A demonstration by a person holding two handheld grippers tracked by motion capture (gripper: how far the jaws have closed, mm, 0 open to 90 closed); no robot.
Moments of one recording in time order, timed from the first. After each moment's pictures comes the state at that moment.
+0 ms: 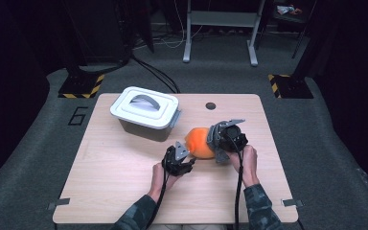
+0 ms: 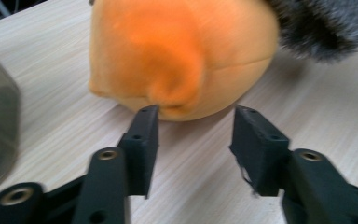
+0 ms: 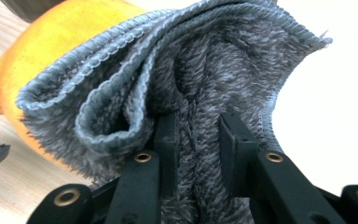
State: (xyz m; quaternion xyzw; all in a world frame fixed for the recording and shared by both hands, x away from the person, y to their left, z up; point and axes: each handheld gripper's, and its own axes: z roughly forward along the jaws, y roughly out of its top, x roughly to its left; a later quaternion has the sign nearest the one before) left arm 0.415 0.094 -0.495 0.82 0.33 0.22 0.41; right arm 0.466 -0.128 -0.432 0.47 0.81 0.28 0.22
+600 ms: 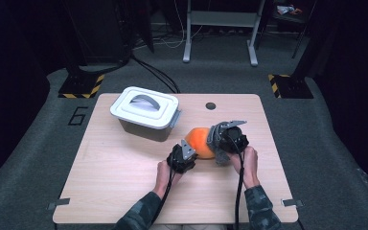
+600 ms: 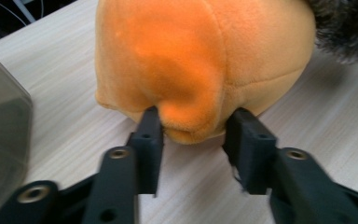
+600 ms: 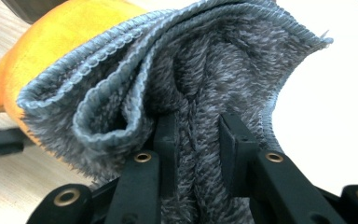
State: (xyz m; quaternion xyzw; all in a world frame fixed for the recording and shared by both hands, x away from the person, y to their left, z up) left arm 0.425 0.076 -0.501 0.82 0.32 0.26 0.40; right arm 0.460 -0.132 -0.433 0.47 0.80 0.29 0.22
